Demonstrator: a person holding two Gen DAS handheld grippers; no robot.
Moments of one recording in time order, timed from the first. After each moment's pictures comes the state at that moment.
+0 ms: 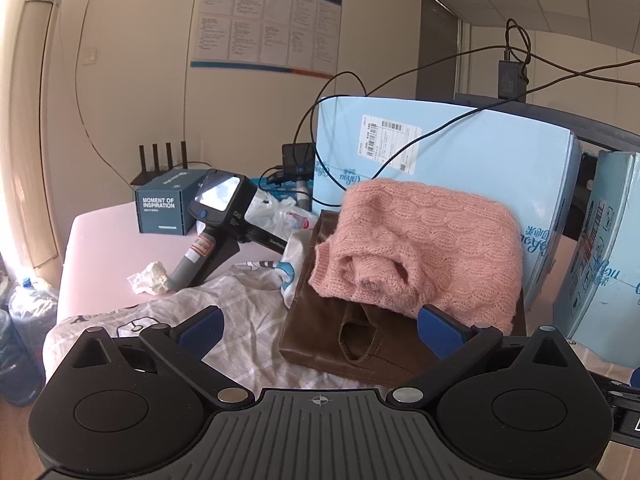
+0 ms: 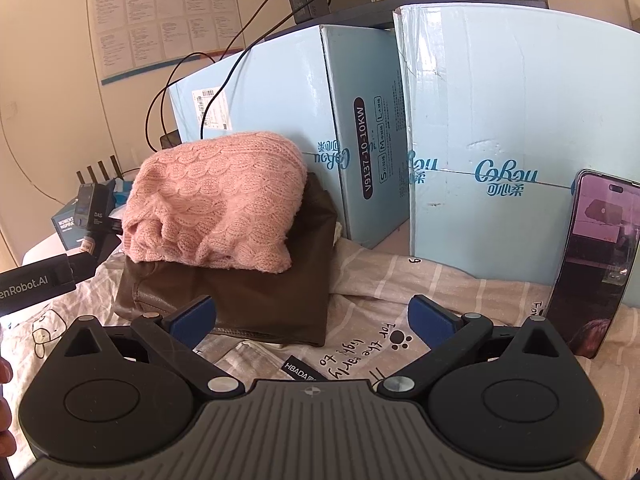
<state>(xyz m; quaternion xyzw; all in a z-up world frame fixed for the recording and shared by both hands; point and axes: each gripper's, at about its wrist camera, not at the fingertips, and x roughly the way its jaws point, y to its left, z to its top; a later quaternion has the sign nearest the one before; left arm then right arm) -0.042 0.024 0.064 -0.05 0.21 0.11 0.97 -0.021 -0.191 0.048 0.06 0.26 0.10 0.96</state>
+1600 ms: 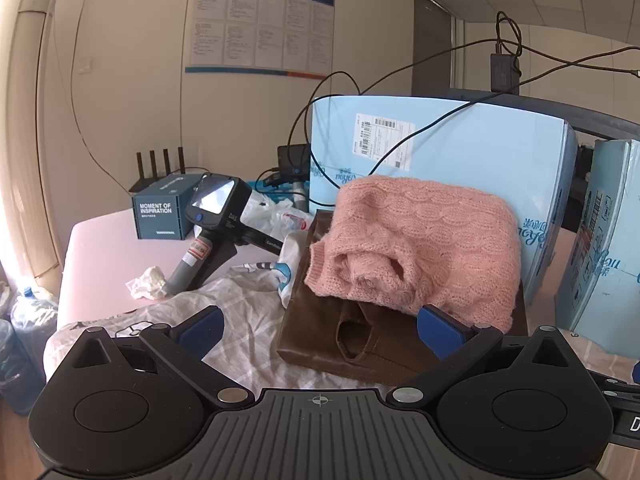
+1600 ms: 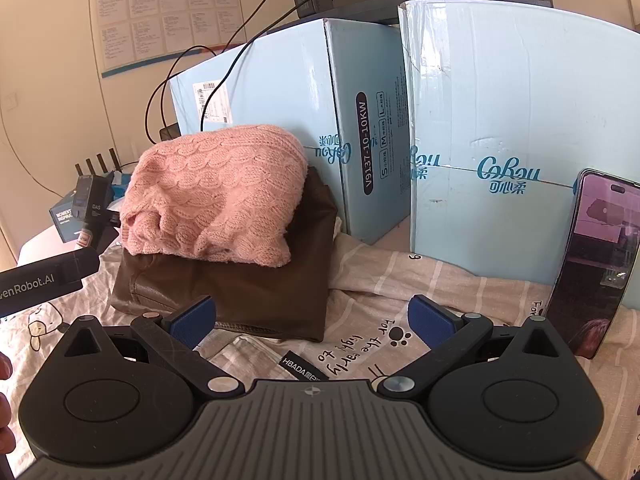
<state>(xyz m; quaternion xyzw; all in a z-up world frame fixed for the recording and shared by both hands) -0.041 0.018 0.061 -0.04 0.20 0.11 0.97 -0.020 -0.188 0.046 0.05 0.26 0.10 0.96</state>
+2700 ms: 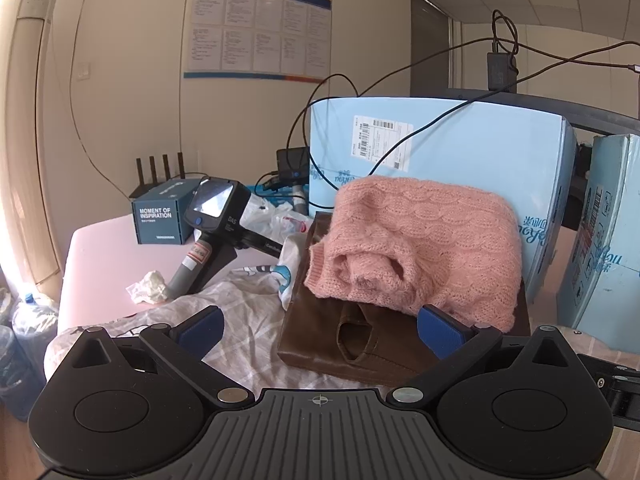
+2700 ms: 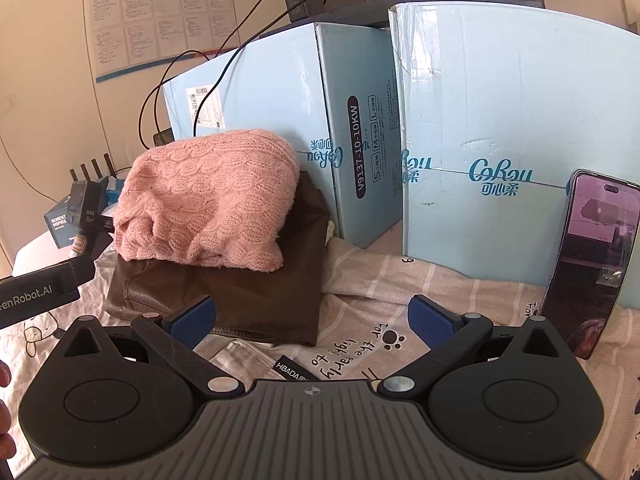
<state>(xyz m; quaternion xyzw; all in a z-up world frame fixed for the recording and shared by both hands) -0.040 0.016 0.058 -0.03 0.20 0.11 0.97 -0.020 -0.192 0.046 0.06 0.26 0.09 0.96</state>
